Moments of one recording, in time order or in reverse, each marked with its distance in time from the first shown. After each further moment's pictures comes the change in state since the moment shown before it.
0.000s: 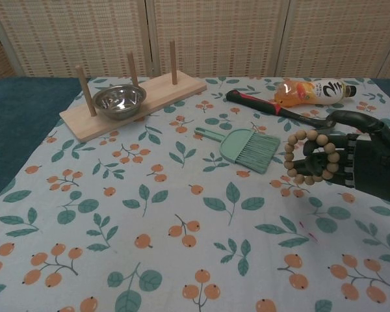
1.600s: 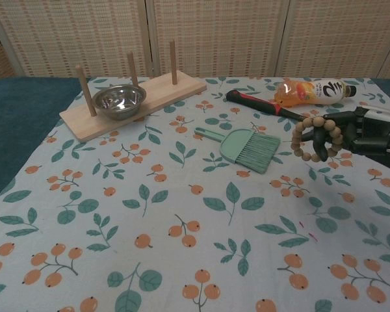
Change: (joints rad) left arm -0.001 0.001 0.001 0.000 0.001 -0.001 -0.003; right arm -0.022 -0.069 0.040 0.116 0.055 0.137 -0.429
